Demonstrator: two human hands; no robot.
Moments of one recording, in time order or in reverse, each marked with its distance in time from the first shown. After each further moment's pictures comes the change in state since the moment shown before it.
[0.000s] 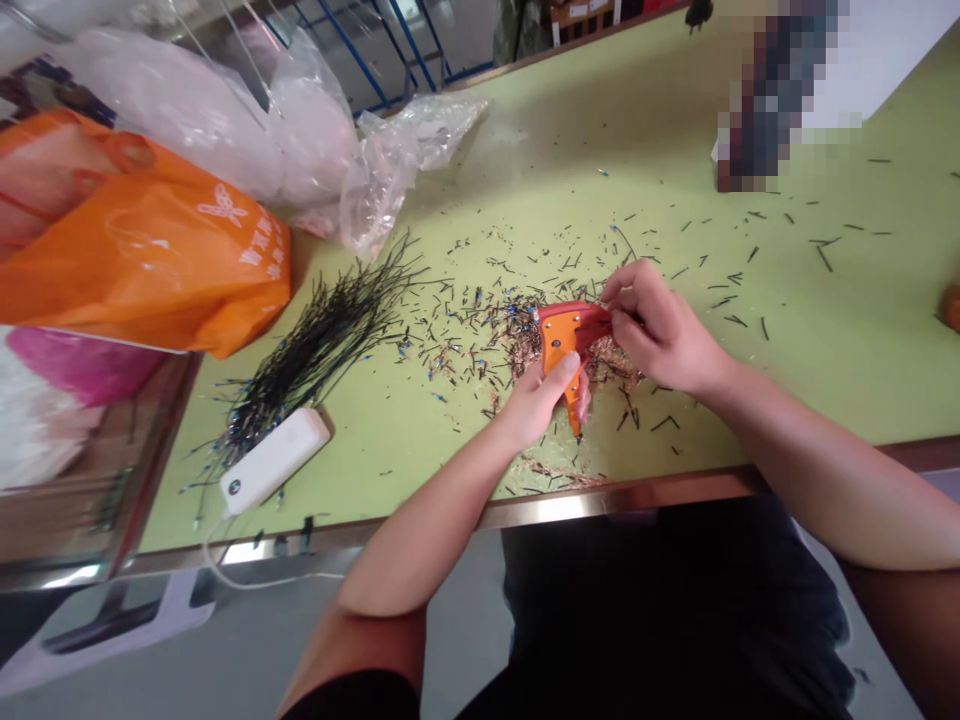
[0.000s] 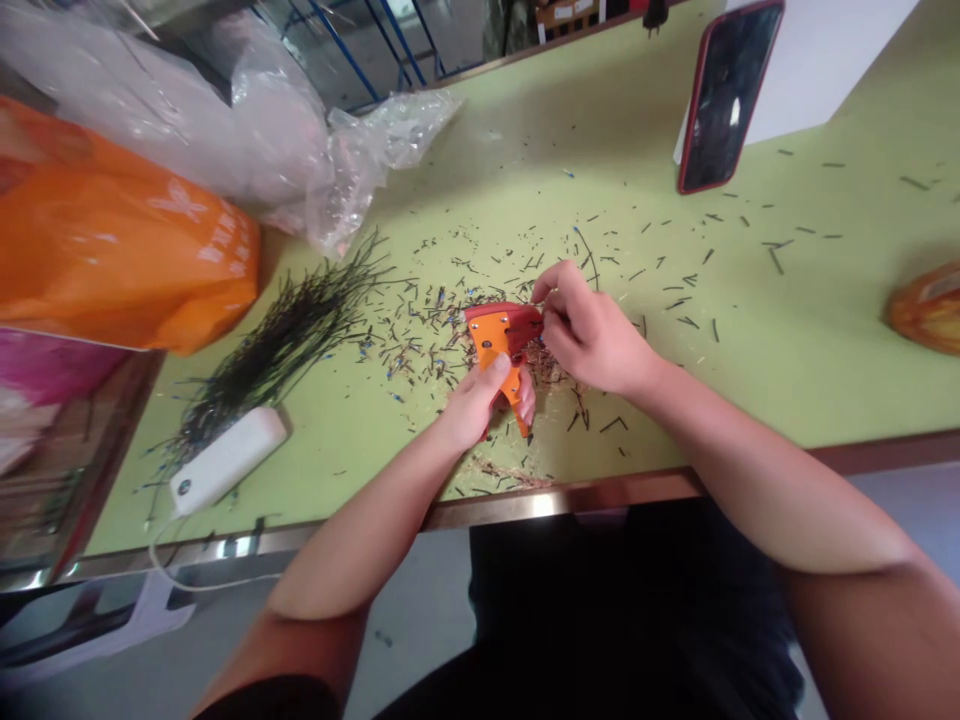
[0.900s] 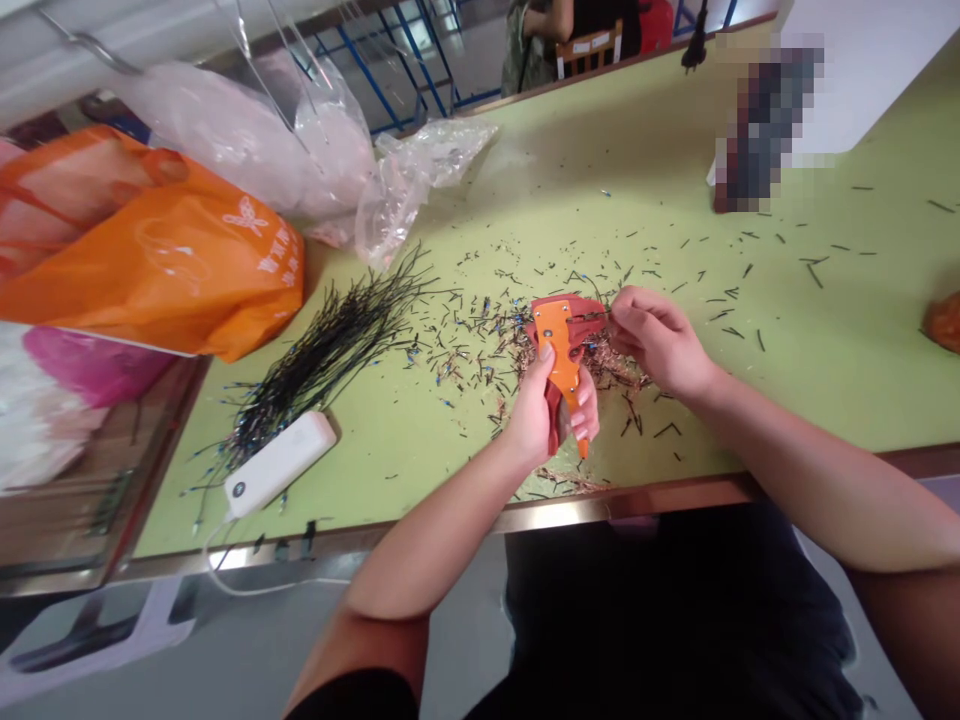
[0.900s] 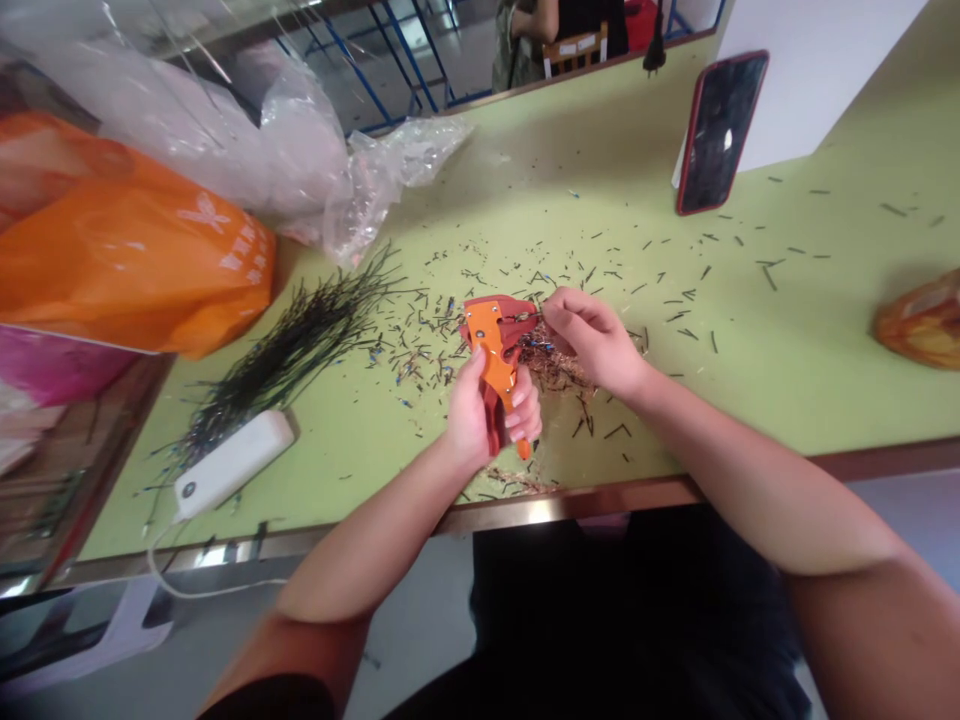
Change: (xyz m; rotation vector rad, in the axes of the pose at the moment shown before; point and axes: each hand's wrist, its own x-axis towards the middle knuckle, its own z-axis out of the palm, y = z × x) left_hand -0.005 0.013 0.017 -0.570 0.004 -0.102; right_hand 0.009 0.016 0.012 0.663 0.116 0.086
